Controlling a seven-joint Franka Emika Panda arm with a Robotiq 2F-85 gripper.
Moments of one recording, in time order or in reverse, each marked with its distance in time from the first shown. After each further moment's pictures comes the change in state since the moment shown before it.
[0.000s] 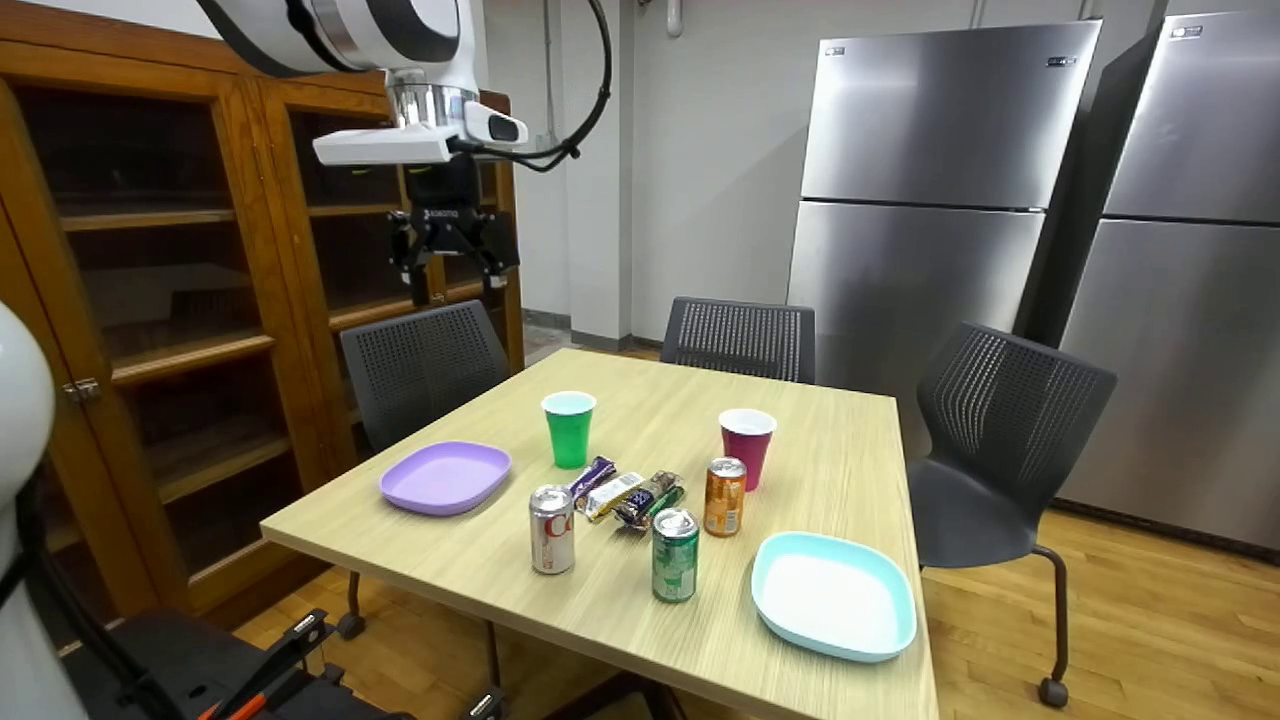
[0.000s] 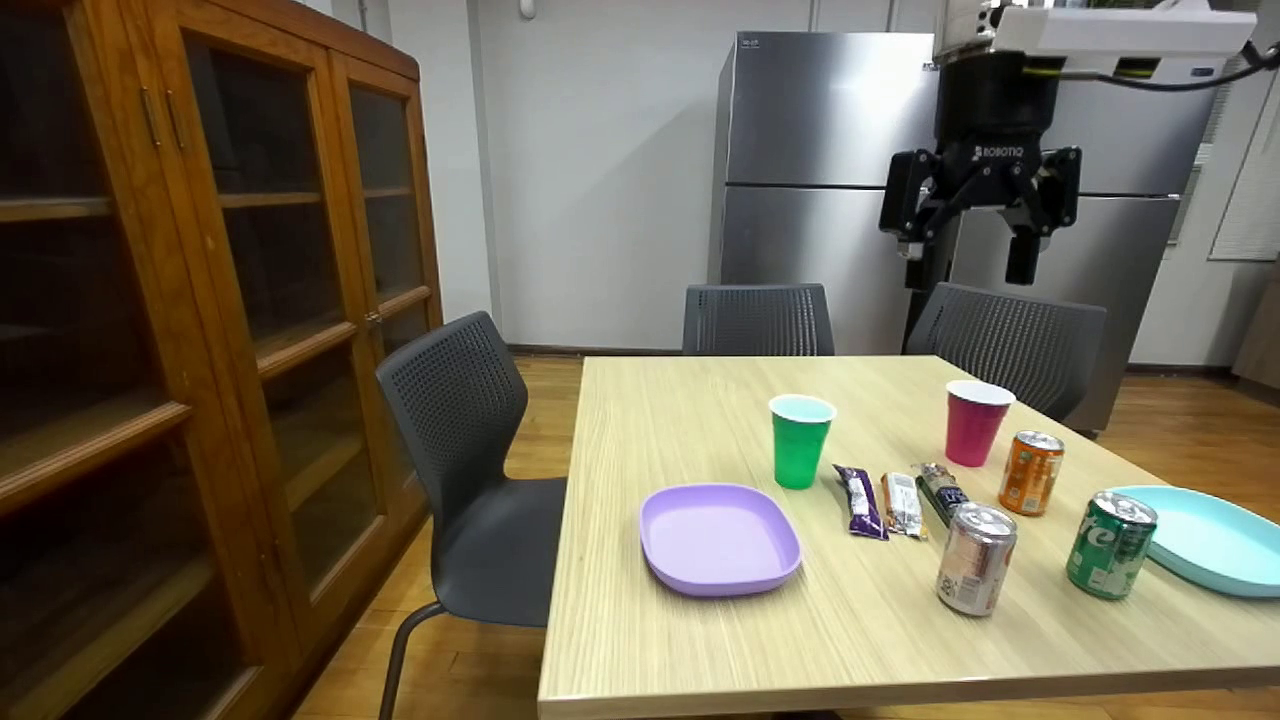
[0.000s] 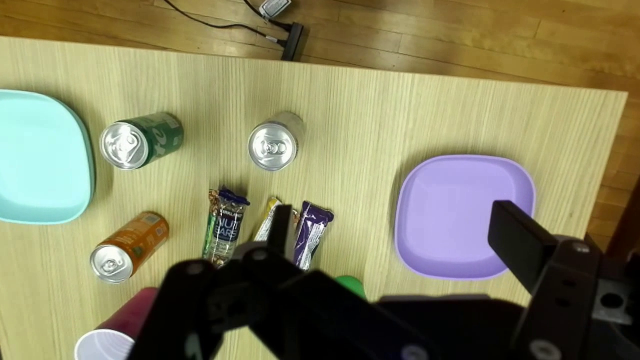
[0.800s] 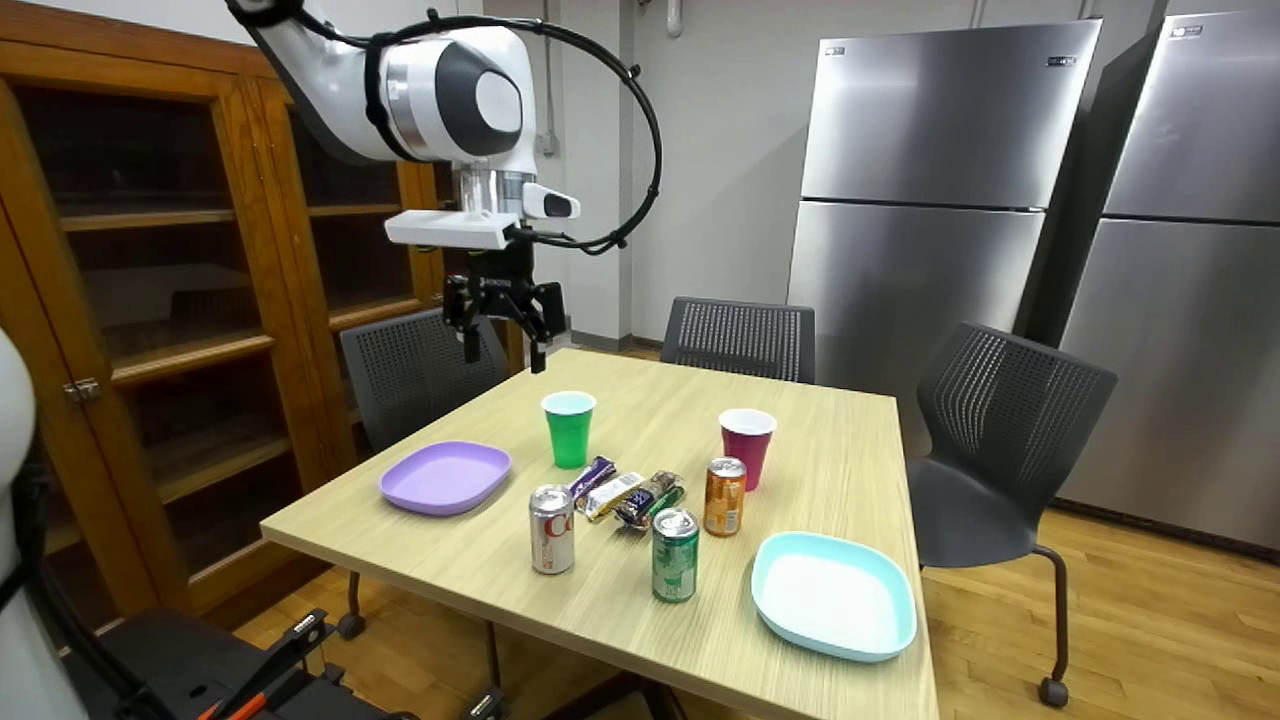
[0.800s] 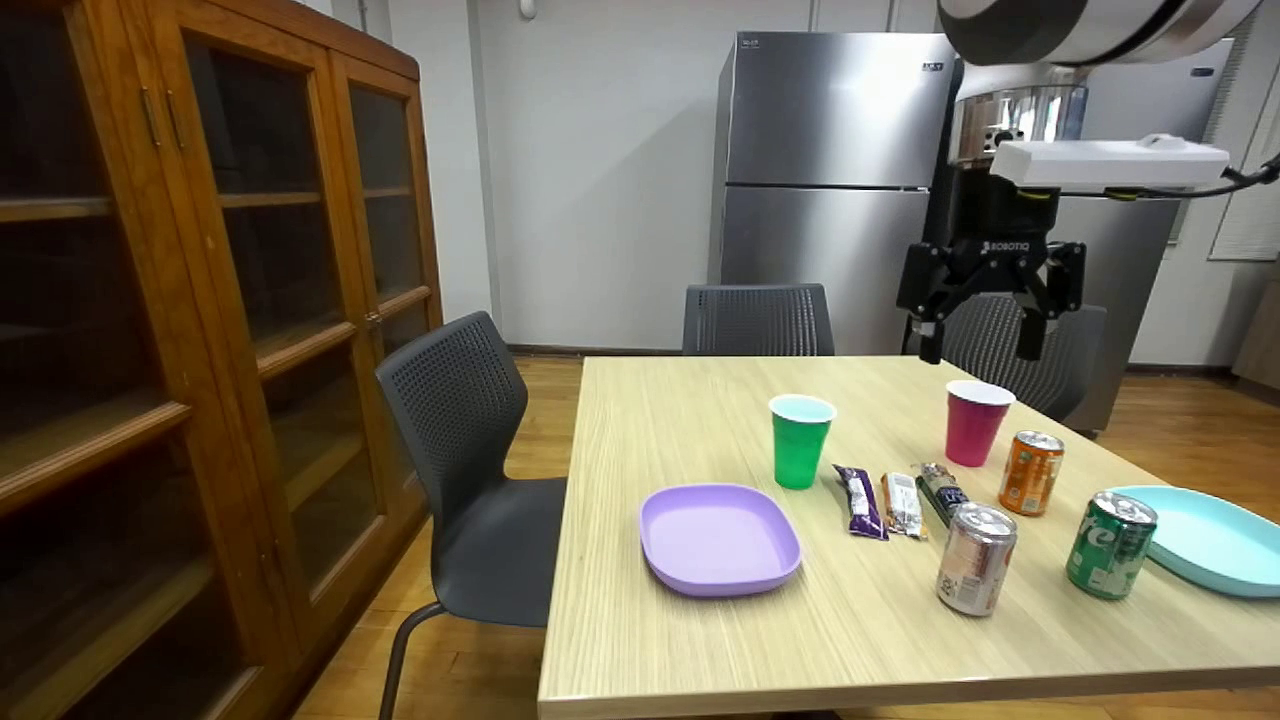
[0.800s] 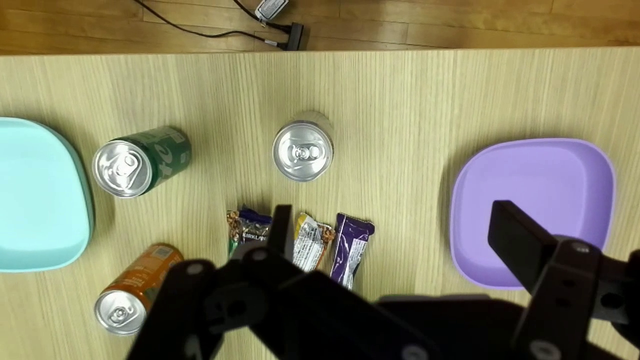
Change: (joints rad) arm -0.053 0.169 -0.051 -0.012 0.000 0.163 0.001
